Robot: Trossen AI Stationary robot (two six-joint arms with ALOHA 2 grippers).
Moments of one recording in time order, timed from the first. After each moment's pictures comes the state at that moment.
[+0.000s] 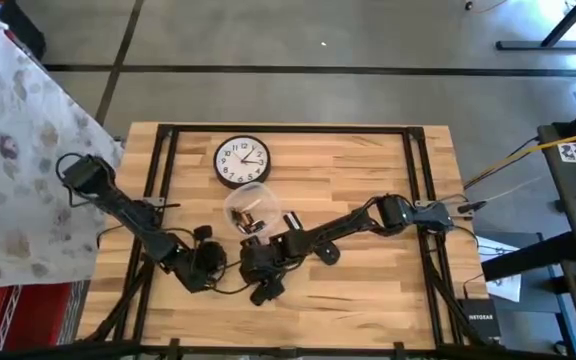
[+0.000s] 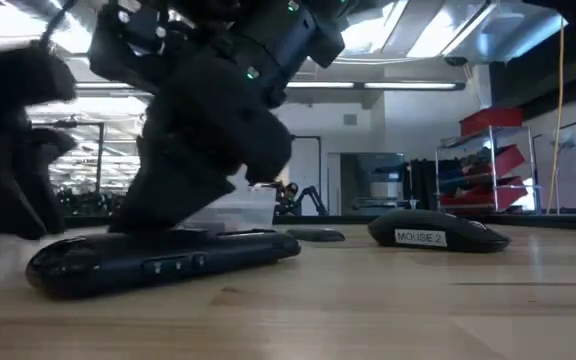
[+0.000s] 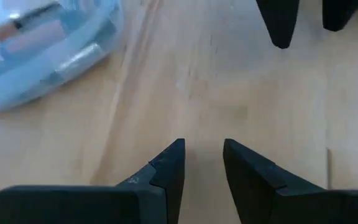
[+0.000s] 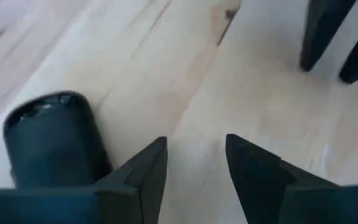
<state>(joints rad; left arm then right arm) -0.73 1.39 0.58 -0.39 -0.61 -0.74 0.26 2.42 1.88 -0.38 -0.09 -0.24</state>
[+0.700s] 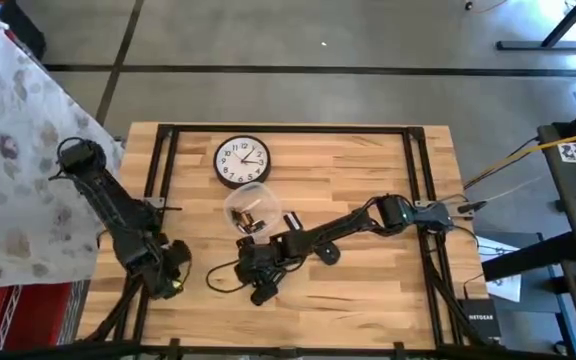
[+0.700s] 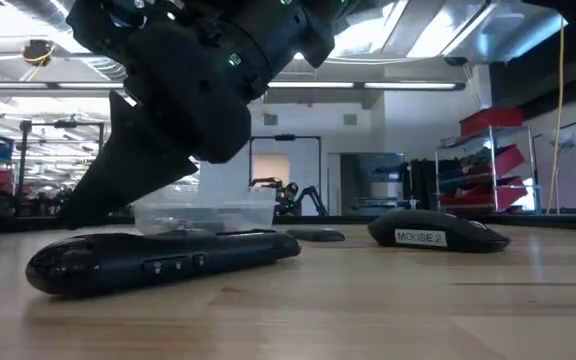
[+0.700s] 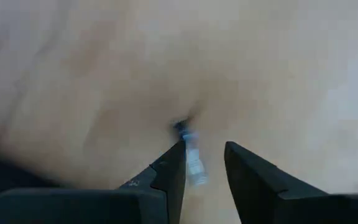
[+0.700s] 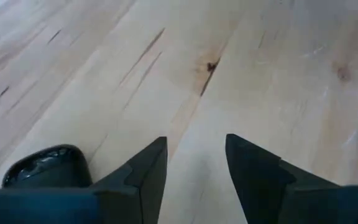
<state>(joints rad) -1.03 1.24 0.60 -0.87 -0.13 -1.62 0.26 2.42 1.88 -0.28 -0.09 -0.22</state>
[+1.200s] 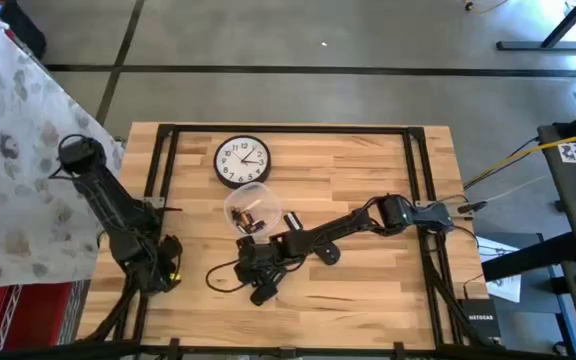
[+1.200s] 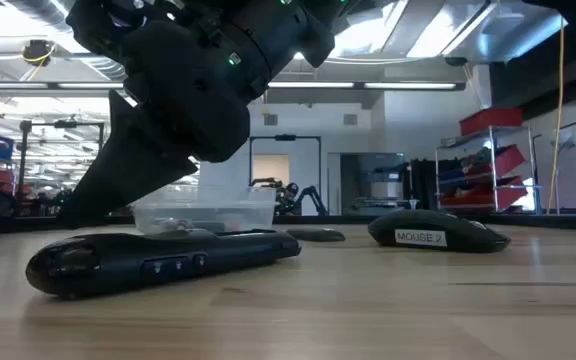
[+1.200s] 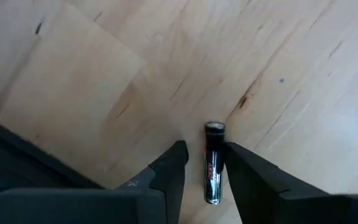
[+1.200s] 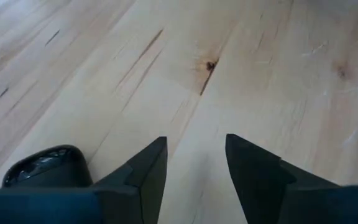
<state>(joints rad) -1.07 1.24 0.48 -0.75 -0.15 -1.71 0.26 2.41 1.88 -0.28 -0.09 -0.21</state>
